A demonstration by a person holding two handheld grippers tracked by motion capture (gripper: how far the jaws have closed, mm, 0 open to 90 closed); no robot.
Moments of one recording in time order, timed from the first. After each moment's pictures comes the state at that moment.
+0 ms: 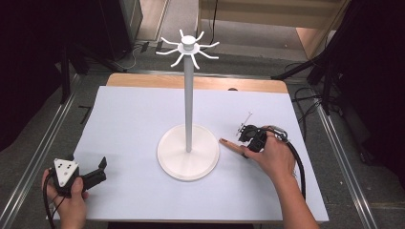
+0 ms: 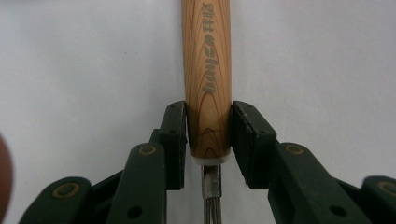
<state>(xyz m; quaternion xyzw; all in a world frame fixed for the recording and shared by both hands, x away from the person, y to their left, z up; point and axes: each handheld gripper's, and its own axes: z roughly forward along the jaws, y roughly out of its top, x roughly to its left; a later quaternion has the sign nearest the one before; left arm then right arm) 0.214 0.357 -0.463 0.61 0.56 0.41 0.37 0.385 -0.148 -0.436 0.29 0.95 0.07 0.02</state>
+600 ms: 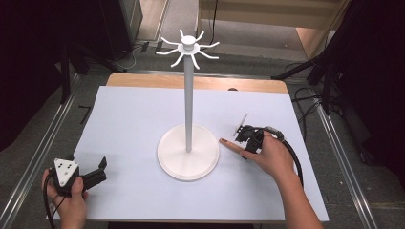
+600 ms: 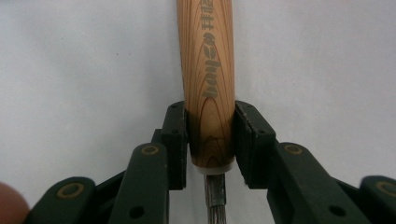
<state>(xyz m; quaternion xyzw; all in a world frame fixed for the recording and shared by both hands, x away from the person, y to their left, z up) 0.214 0.357 -0.463 0.61 0.56 0.41 0.37 0.388 -0.140 -0.443 0.30 0.95 0.04 0.02</state>
